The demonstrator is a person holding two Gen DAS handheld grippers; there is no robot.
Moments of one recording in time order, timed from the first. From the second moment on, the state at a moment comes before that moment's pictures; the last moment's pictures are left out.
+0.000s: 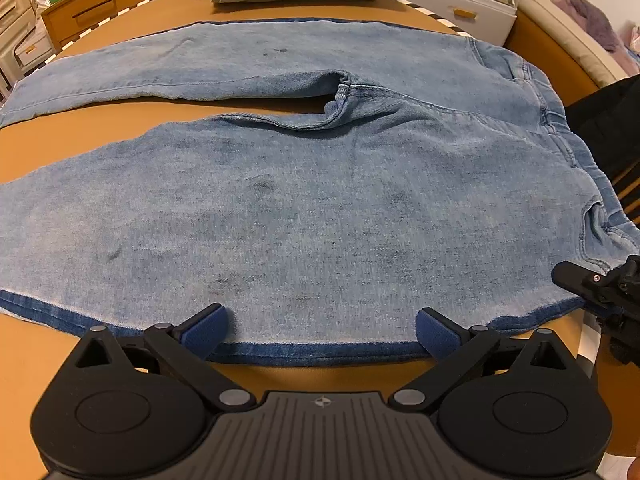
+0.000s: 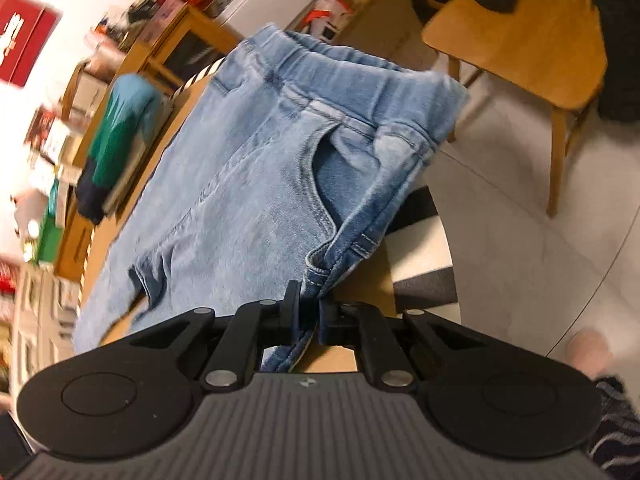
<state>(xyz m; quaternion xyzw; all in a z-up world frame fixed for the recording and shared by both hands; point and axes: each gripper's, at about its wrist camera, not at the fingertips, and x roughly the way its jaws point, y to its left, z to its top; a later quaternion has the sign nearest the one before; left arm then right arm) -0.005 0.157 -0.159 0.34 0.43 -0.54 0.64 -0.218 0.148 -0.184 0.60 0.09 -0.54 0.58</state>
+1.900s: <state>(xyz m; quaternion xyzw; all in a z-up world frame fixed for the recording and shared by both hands) 0.314 0.371 -0.232 -0.38 0.58 -0.27 0.66 -0.211 0.094 -0.156 0.51 0.26 -0.54 0.62</state>
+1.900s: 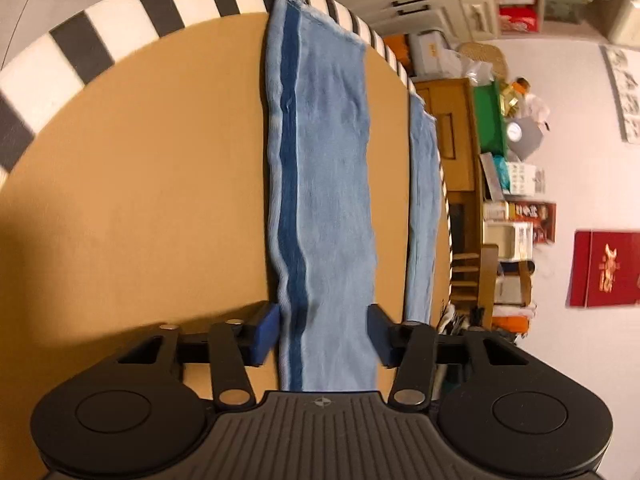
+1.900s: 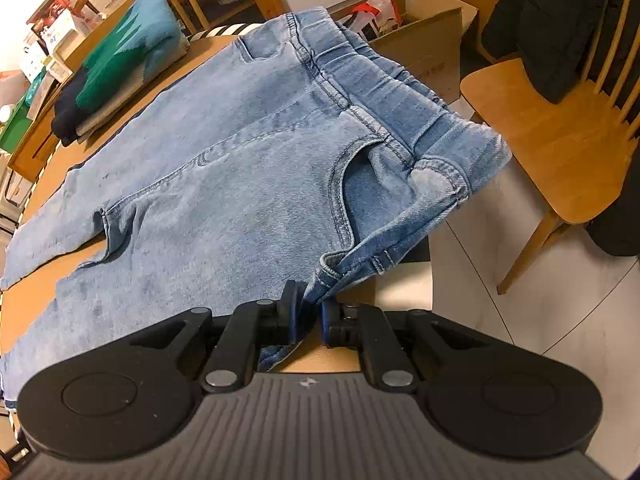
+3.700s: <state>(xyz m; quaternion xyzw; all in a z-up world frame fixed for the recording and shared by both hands) 0.225 0.487 -0.047 -0.24 0.43 -0.28 0.82 -0.277 0.199 -0.094 0.60 0.23 -0.38 0.67</state>
